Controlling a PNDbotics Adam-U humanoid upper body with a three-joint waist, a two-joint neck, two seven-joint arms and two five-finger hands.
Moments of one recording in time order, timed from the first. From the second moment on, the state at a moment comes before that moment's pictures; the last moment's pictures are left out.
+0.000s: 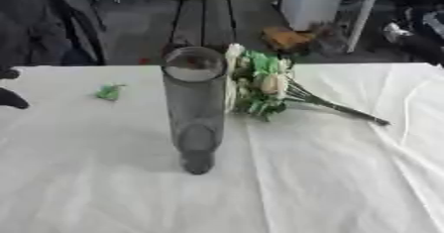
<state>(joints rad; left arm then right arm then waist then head) -0.28 0.48 -0.03 -1.85 0.18 -0.12 0.01 -0.68 -0.77 0.06 -1.24 0.11 0.04 0.11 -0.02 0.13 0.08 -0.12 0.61</state>
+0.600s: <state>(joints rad) -0.31 0.47 -0.04 -1.85 0.18 -0.12 -0.01 -0.87 -0.70 0.05 -0.91 0.31 0.01 0.18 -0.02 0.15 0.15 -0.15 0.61</state>
